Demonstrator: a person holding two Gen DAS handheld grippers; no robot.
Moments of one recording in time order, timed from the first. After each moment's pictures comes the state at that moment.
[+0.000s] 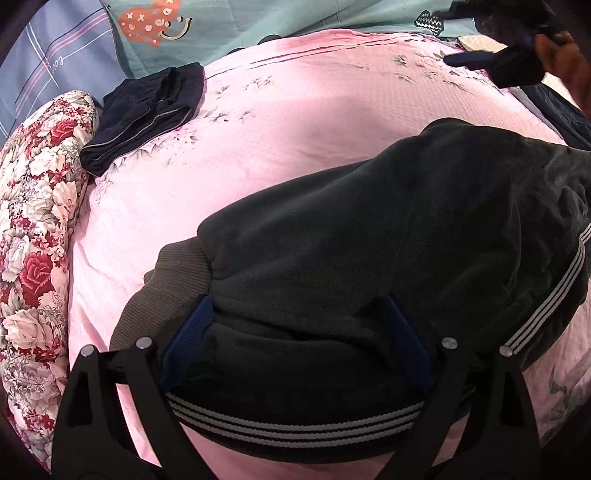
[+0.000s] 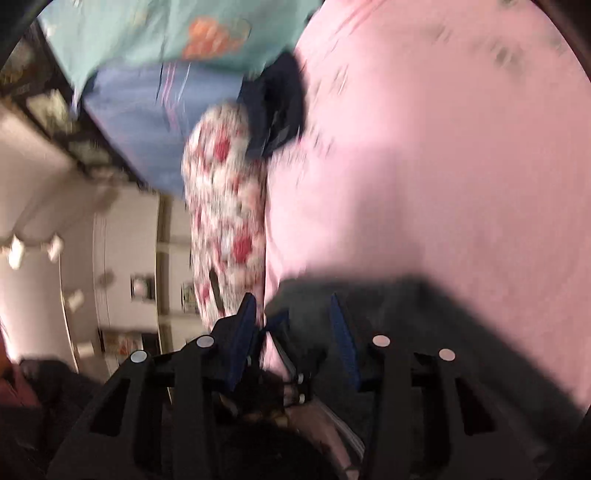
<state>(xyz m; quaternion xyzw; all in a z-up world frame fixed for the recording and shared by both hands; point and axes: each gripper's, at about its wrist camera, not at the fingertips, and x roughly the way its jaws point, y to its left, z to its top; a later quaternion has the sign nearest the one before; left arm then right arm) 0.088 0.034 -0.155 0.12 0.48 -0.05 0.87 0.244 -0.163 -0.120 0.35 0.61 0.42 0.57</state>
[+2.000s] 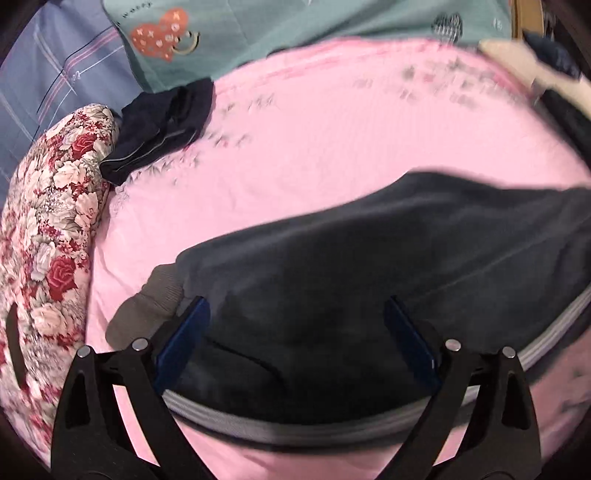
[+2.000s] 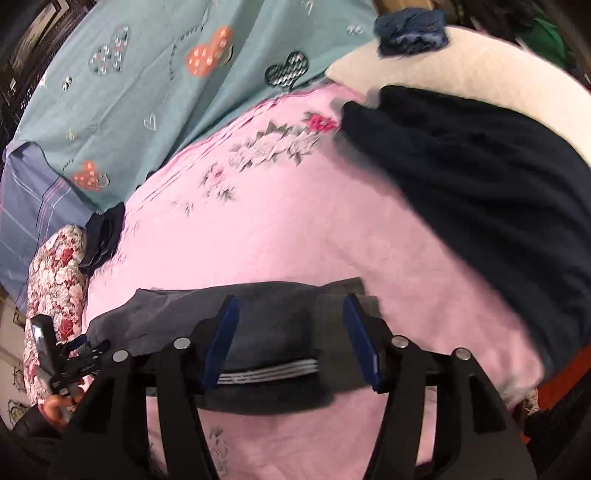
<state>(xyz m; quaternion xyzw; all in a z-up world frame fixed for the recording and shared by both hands) 0.090 -0.031 -0.113 0.12 0.48 0.01 0.87 0.003 -0.430 -0.044 0.23 0.45 -0.01 0.86</state>
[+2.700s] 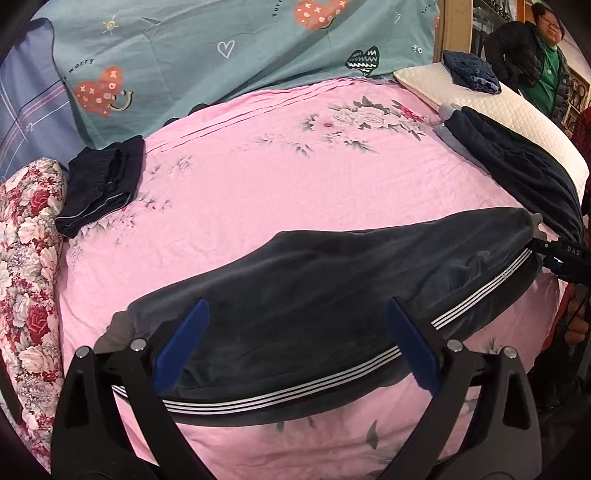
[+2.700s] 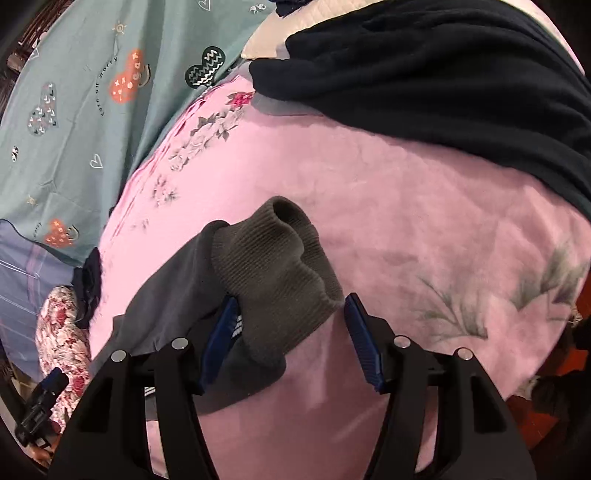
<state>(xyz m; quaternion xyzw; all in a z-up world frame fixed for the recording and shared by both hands) 0.063 -0.092 -0.048 0.11 0.45 -0.12 0.88 -0.026 -0.443 -0.124 0.37 0.44 -0.09 0.82</state>
